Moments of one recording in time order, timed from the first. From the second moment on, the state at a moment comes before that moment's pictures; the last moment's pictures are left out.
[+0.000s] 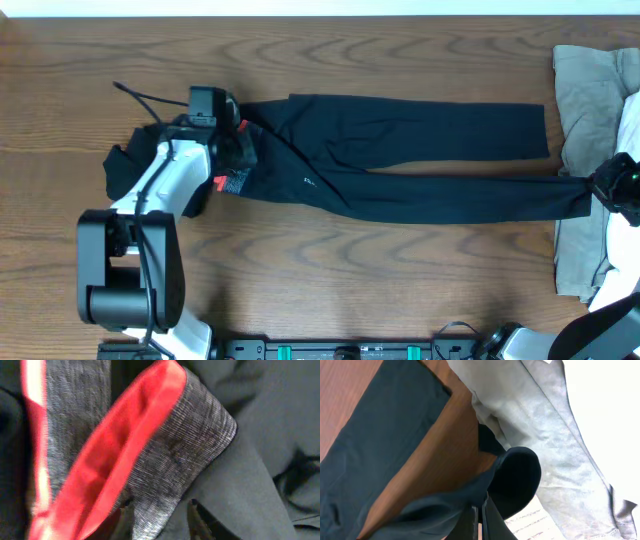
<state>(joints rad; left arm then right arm) -0.08 1.78 1.09 -0.51 0.21 -0.33 -0.66 1.49 1.23 -0.98 -0.20 0.26</state>
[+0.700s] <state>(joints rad) -0.08 1.72 1.09 -0.51 0.12 -0.32 -0.66 1.49 1.23 -0.97 -0.20 0.26</state>
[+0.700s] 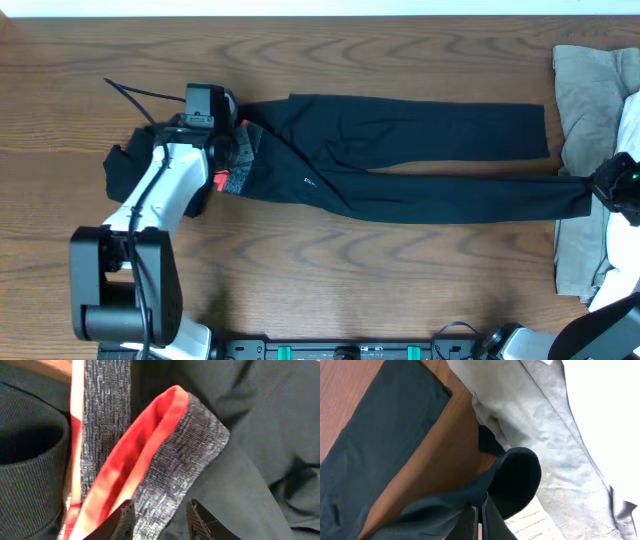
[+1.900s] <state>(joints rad) -0.11 1.79 1.09 -0.47 0.15 -0.24 -0.66 1.49 1.23 -0.98 -0.20 0.26</state>
